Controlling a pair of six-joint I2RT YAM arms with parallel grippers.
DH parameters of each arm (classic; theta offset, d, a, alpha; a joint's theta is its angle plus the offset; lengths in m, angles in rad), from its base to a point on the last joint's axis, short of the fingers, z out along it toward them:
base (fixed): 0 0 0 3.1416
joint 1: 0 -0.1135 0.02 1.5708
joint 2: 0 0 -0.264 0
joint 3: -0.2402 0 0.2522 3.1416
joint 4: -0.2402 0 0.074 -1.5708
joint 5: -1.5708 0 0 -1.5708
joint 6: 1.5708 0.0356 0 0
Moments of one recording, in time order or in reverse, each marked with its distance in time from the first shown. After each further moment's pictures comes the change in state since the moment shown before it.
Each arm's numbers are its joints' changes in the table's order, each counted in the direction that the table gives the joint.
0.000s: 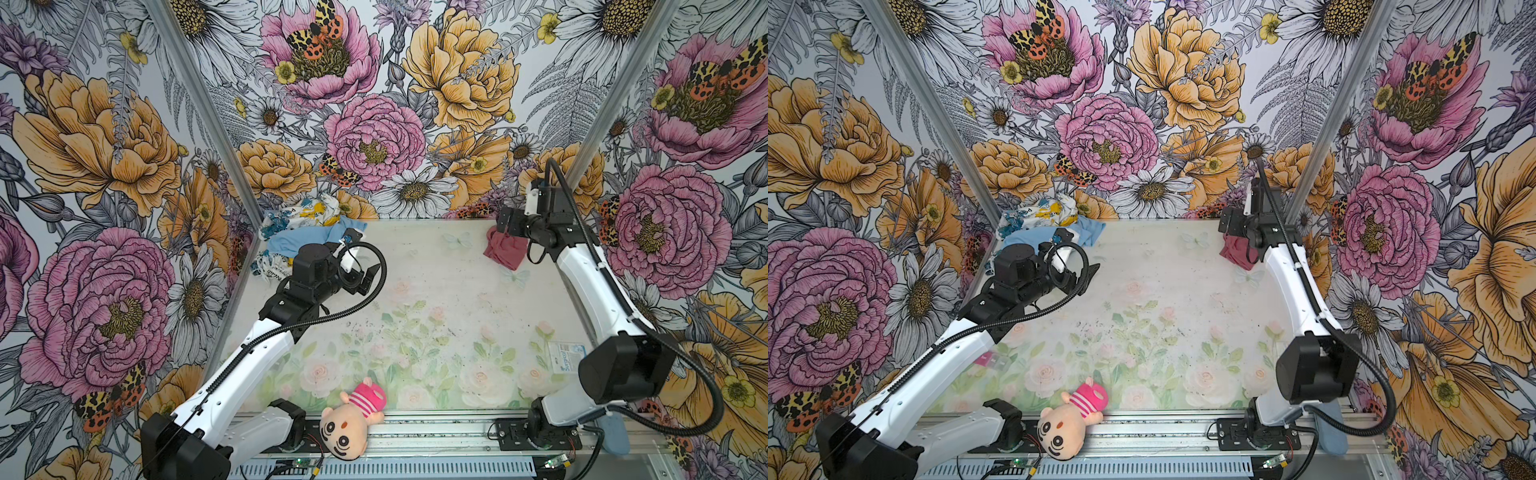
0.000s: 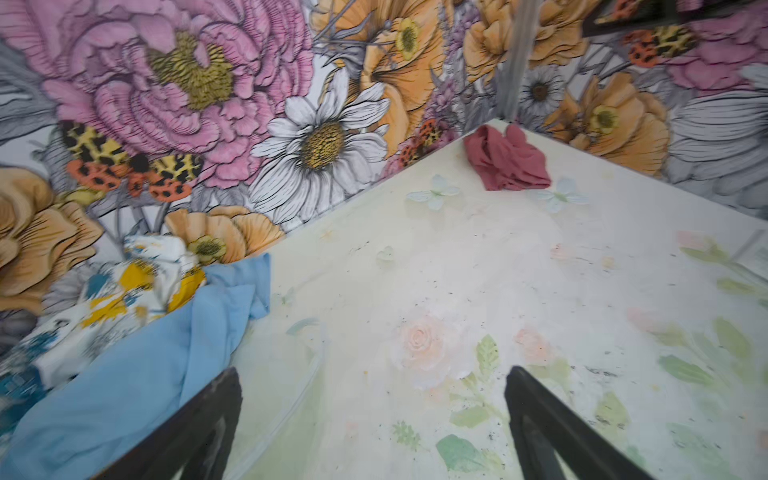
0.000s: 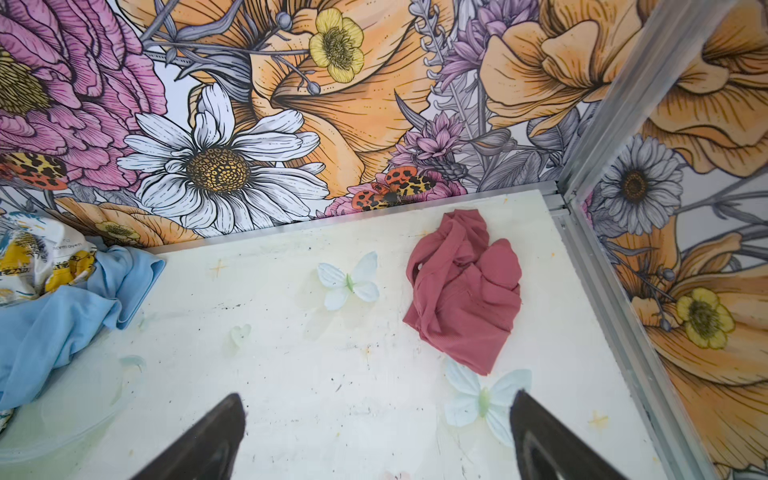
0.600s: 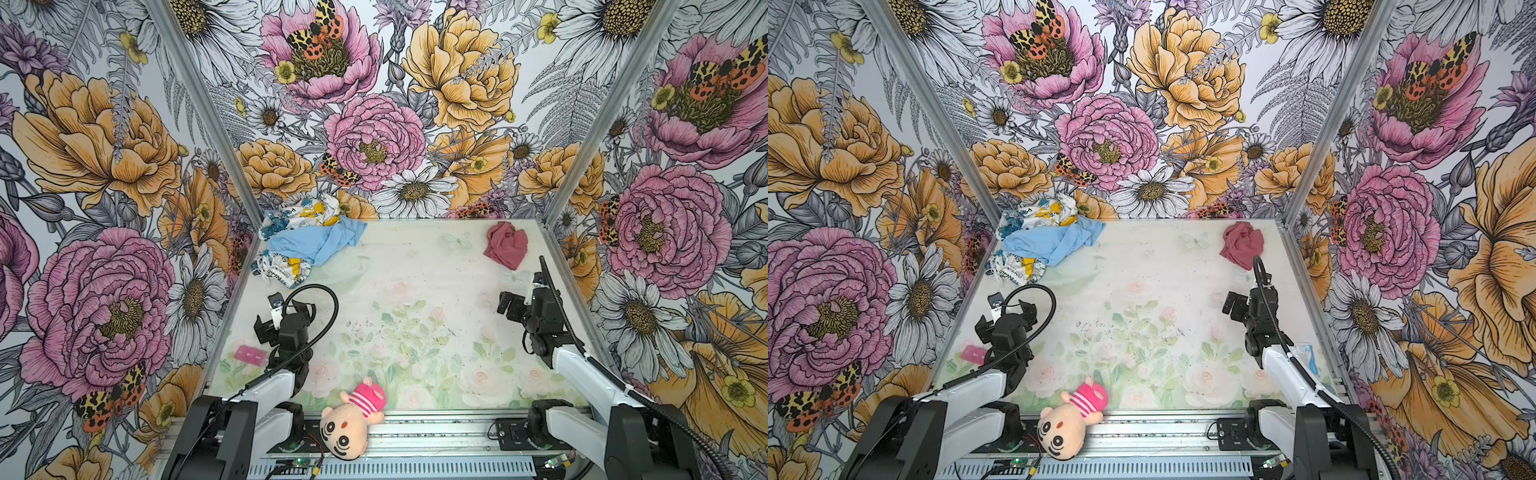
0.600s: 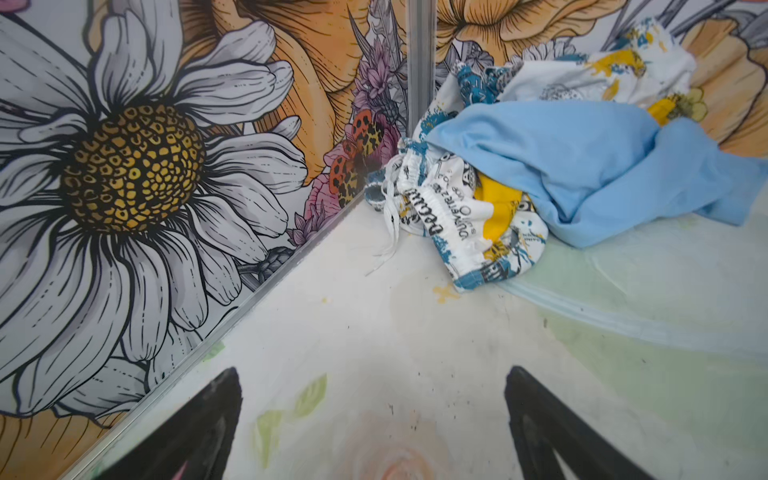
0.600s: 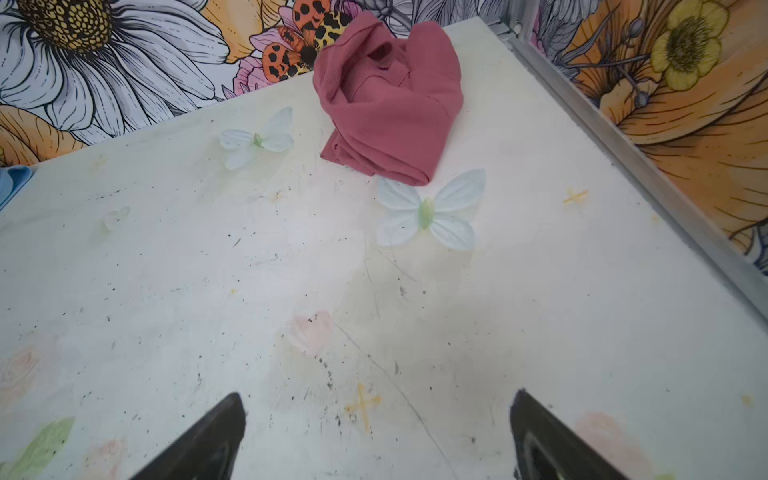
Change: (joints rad) left arm -0.325 0.128 0.789 0.985 0.684 -0.236; right arm 0.001 -0.391 1.020 0.632 -0.122 0.045
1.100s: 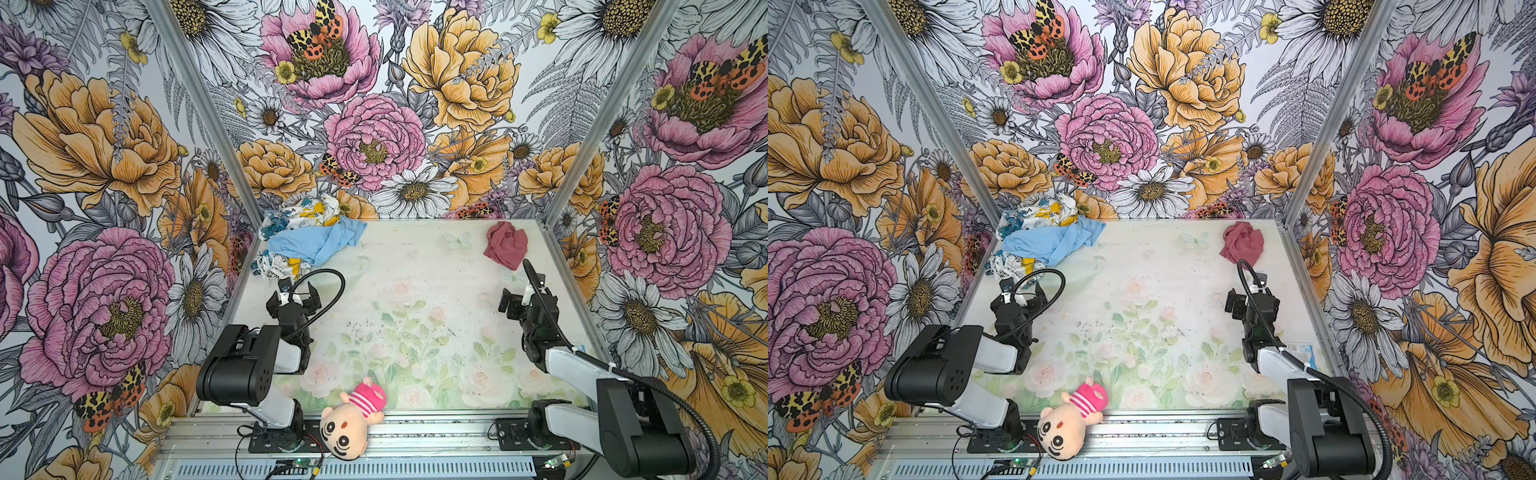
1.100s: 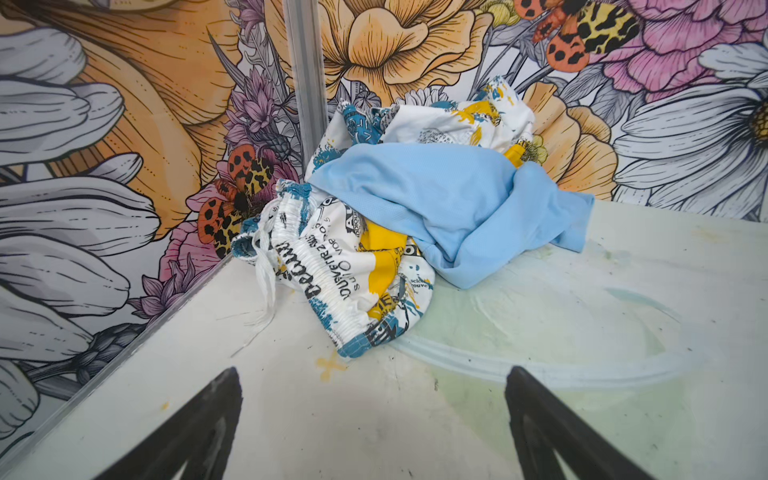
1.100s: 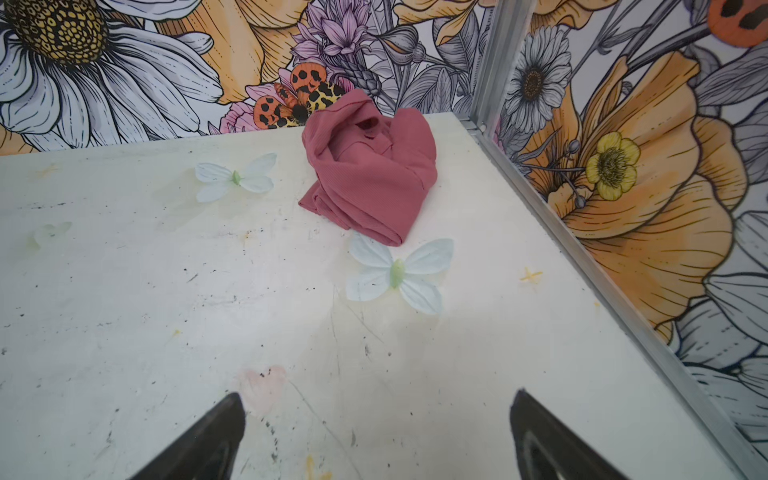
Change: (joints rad) left arm -0.058 0.388 -0.084 0.410 -0.351 0.042; right arm -0.006 0.177 0.113 0.447 -0.079 -0.171
